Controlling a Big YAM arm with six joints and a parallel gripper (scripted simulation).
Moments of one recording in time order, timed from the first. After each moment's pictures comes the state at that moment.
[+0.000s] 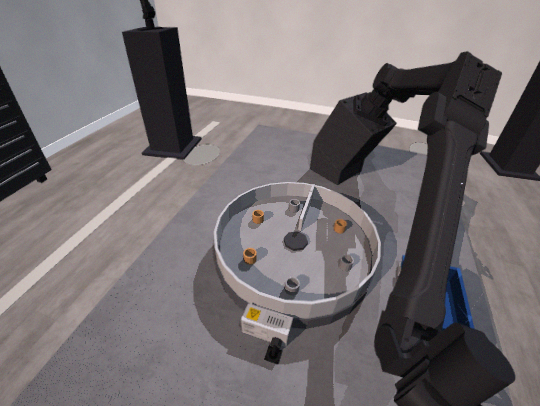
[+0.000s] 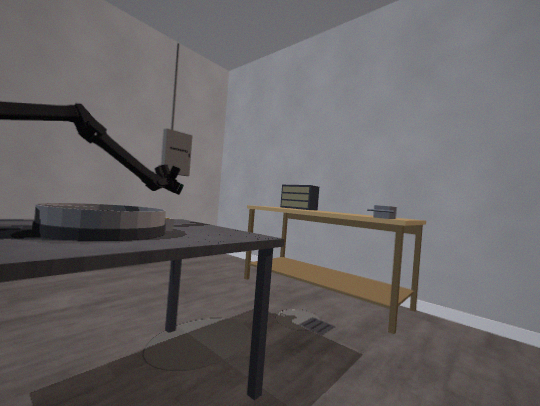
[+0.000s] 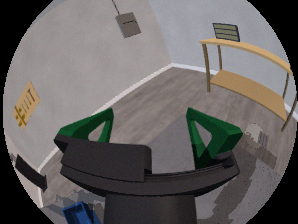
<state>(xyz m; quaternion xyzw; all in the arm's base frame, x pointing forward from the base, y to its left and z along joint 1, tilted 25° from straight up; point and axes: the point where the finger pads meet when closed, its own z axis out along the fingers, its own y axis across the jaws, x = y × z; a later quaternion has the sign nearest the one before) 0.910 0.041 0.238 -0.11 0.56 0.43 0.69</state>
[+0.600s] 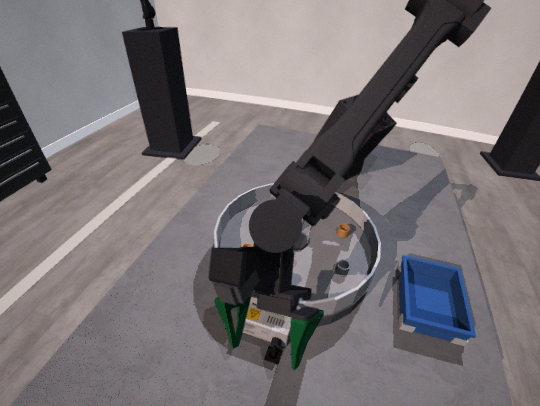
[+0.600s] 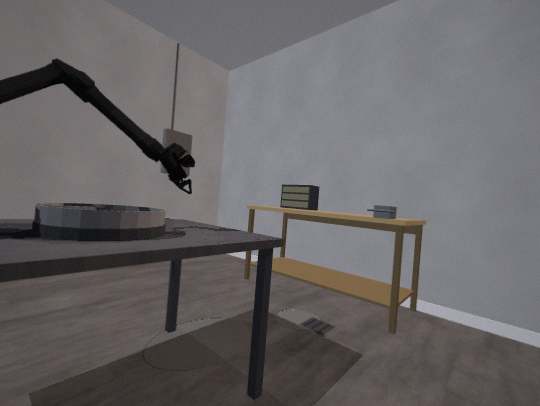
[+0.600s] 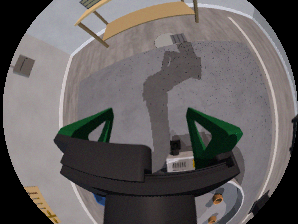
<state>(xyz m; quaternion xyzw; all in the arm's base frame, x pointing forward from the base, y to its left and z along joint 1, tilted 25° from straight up) 0.764 -0.246 0.075 0.24 0.81 0.27 0.47</state>
